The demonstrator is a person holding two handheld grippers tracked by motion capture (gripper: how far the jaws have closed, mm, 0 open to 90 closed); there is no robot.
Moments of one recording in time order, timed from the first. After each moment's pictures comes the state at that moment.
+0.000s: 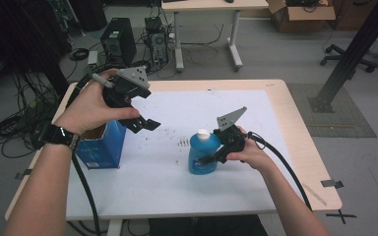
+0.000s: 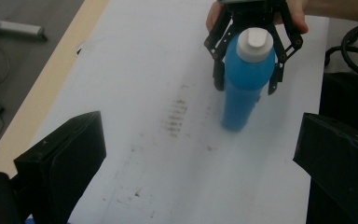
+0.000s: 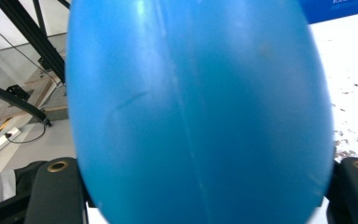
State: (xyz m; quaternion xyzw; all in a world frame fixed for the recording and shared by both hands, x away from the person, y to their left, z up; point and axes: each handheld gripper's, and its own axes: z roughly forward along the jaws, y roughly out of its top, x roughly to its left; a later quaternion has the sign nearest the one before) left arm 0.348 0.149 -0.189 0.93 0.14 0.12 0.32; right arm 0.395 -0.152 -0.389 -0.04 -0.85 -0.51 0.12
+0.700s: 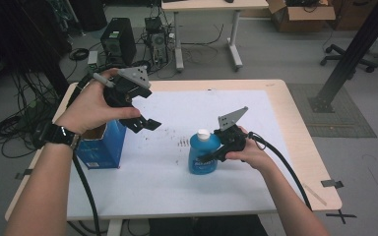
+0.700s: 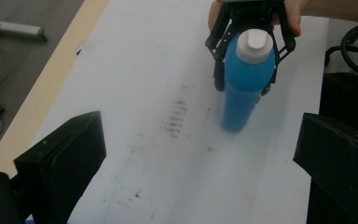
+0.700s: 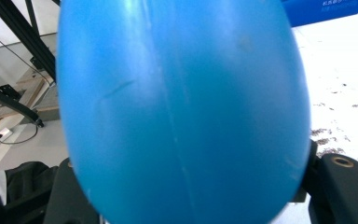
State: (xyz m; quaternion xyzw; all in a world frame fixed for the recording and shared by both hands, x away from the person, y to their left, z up) left arm 0.348 0.148 -0.189 0.93 0.14 0.11 0.32; right arm 0.396 -0.154 -0.389 -0.05 -0.85 -0.51 0.11
